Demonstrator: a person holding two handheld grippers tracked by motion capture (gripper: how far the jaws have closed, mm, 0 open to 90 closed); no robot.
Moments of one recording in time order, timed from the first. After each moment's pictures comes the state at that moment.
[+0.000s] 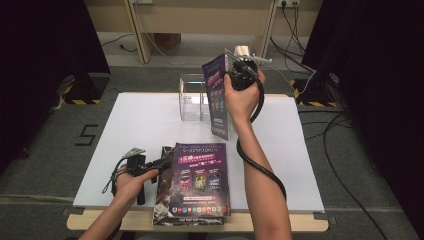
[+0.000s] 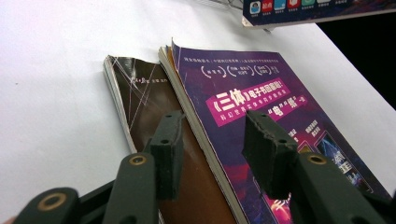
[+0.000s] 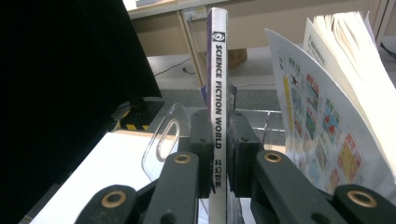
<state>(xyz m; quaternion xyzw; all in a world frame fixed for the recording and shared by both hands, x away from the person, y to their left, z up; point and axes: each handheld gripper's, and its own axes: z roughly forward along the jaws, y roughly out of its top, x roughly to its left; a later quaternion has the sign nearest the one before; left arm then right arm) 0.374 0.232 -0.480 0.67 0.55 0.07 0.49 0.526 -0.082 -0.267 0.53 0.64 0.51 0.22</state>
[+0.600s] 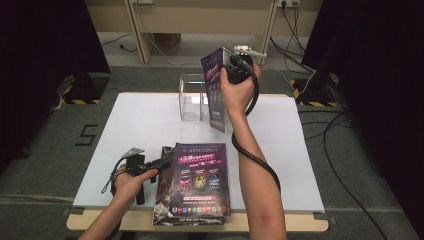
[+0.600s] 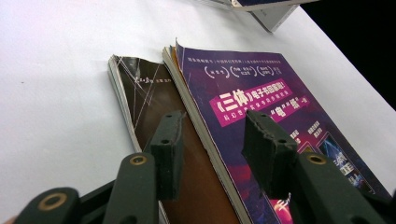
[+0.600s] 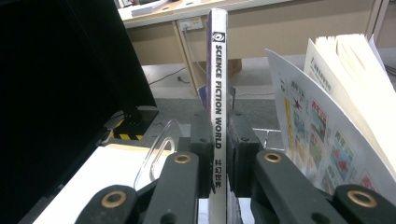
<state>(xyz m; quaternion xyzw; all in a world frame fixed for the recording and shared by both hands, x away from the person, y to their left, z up) 0.375 0.234 -0.480 0.67 0.55 0.07 0.49 0.546 -0.072 -0.264 0.53 0.64 0.51 0.24</state>
